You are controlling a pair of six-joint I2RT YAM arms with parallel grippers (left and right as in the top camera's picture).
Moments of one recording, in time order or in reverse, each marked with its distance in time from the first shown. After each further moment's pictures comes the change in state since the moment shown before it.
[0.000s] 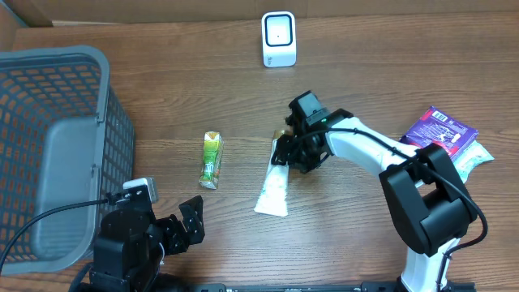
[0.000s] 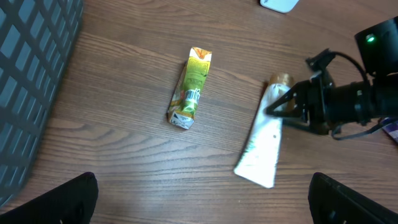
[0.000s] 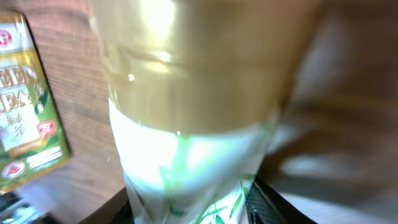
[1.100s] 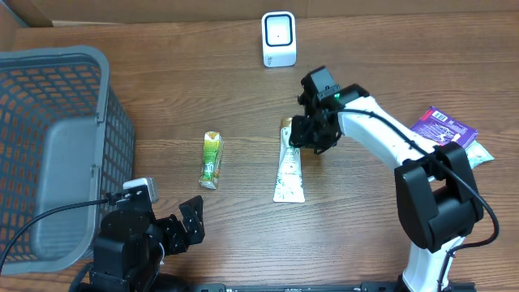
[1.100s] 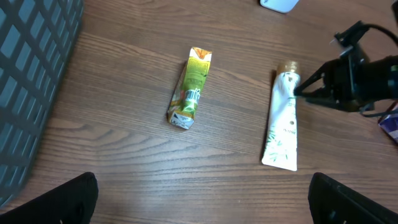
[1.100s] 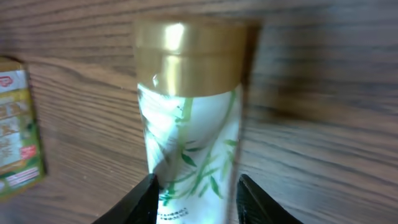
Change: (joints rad) left arm 0.000 0.000 0.000 0.000 0.000 0.000; right arm -0.072 0.001 0.155 -0.186 0.134 -0.145
